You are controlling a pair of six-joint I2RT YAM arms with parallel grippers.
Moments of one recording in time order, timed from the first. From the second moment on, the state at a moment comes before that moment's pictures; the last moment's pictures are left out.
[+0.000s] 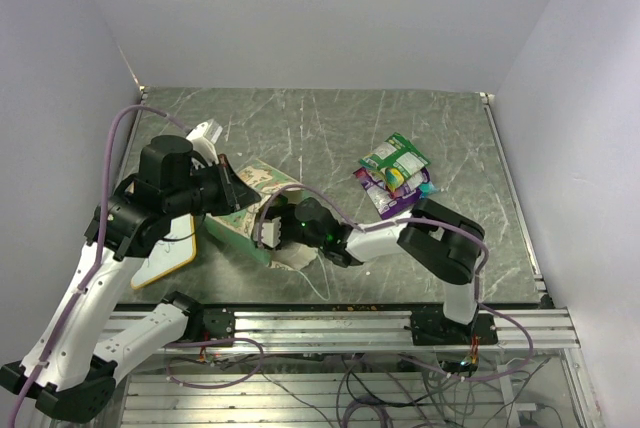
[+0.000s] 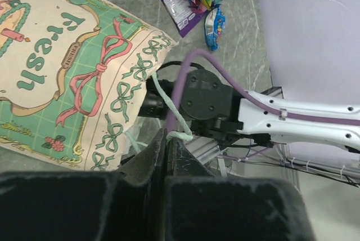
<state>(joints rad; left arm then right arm) -0.46 0.88 1.25 -0.92 0.28 -0.63 1.07 1.92 0.89 0.70 -0.07 -0.85</state>
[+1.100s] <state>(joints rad) -0.45 0.88 1.23 -0.94 0.25 -0.64 0.99 2.04 1.05 0.66 -0.01 -0.54</state>
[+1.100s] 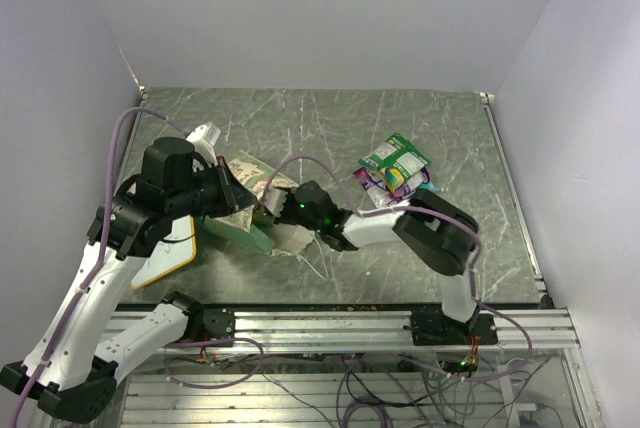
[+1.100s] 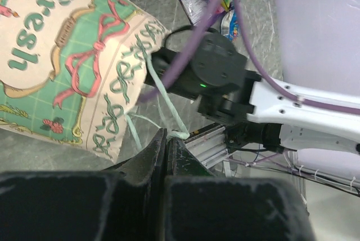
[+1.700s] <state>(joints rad) -0.45 0.93 1.22 -0.91 0.23 -0.66 1.09 1.47 0.66 0.48 -0.04 -0.47</state>
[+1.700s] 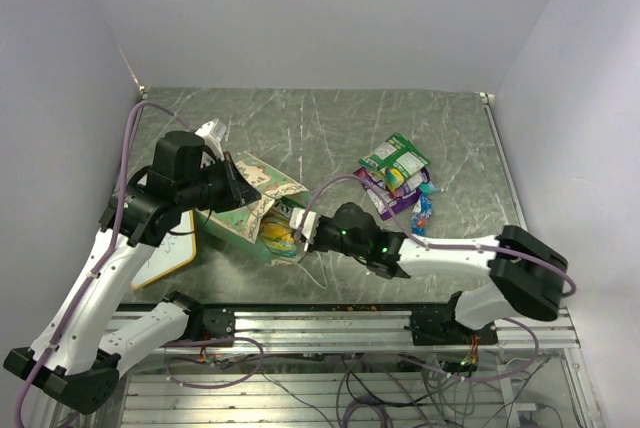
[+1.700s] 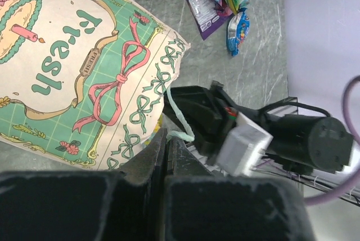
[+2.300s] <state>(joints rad) -0.45 1.00 1.27 -0.93 0.10 -0.70 1.07 0.88 0.72 -0.25 -0.11 -0.14</state>
